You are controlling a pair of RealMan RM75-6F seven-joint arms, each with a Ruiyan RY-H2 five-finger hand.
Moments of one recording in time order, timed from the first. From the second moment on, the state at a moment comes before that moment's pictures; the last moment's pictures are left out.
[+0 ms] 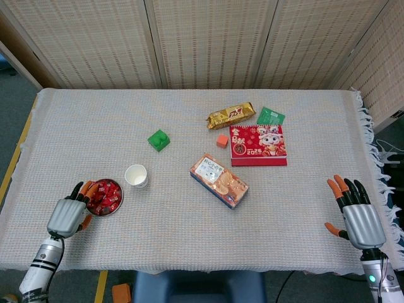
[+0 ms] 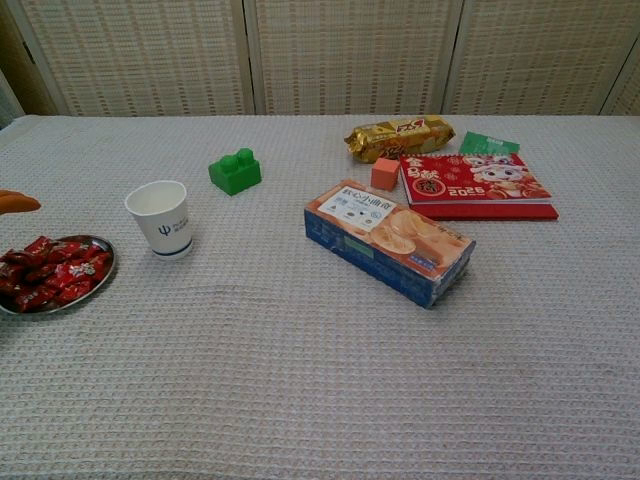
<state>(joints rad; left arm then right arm) -0.30 -1.36 -0.07 -1.46 1.40 1.17 0.39 0.10 -1.18 0.04 -1.59 -1.54 1.45 -0.15</state>
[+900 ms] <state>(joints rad) -0.43 -1.48 -0.08 -1.36 1.20 1.04 0.60 0.11 -1.18 0.04 -1.60 -1.53 1.44 -0.15</state>
